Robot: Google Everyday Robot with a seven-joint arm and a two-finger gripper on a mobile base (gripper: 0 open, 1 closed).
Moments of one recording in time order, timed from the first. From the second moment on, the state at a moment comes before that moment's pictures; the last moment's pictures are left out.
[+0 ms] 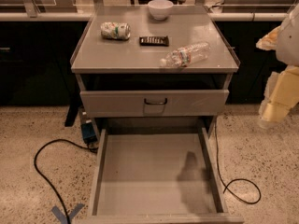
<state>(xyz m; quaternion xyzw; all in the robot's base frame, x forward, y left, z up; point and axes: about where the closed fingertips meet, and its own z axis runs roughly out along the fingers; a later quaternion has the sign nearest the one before) 0.438 -0.217 0.976 -0.60 0.78 -0.03 0.16</state>
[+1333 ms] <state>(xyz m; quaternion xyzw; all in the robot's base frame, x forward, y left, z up) 0.560 -0.202 1.001 -0.64 0.73 -0.10 0.23</state>
